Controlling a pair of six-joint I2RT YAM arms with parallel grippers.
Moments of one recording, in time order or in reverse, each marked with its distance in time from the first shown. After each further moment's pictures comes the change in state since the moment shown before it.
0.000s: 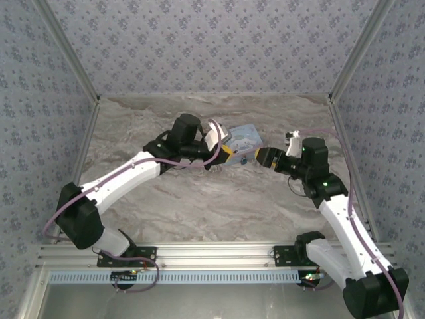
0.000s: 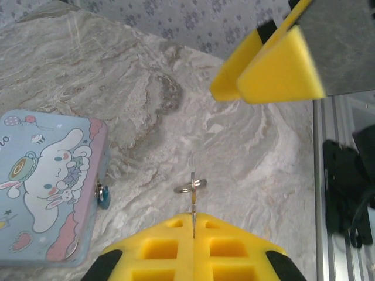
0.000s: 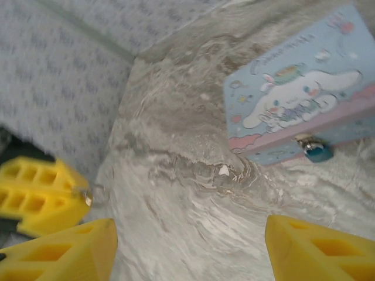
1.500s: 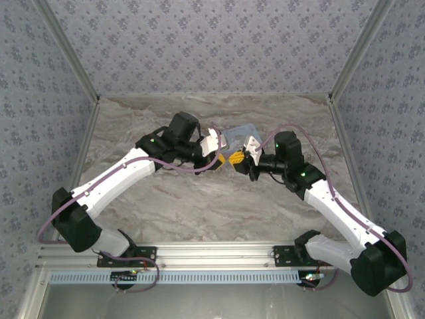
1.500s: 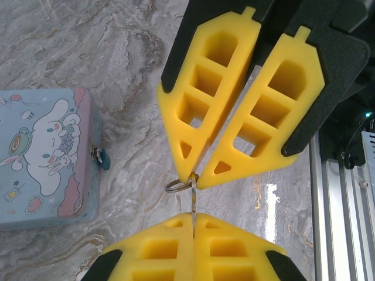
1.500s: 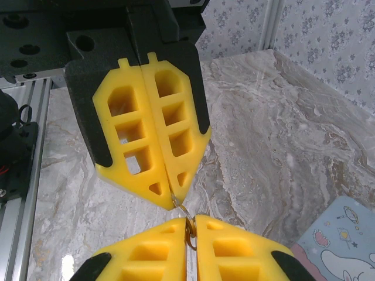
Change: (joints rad) left arm 0.000 -0.027 0.093 -0.310 -0.007 0.248; right arm 0.261 0.203 0.046 0.219 -0.147 -0.836
